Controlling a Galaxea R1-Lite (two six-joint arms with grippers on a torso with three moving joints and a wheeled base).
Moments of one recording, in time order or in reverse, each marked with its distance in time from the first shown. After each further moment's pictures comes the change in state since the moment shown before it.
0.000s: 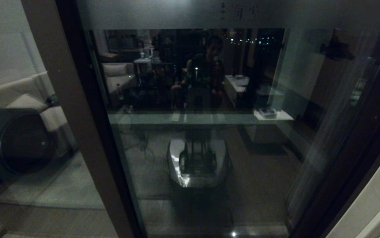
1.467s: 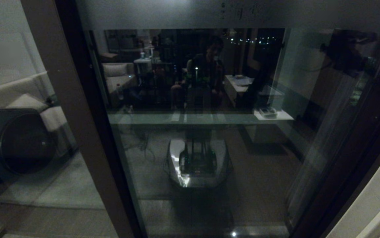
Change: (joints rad) left arm 0.000 0.000 0.000 0.000 0.000 0.000; right arm -0.054 0.210 -0.200 0.145 -0.153 -0.151
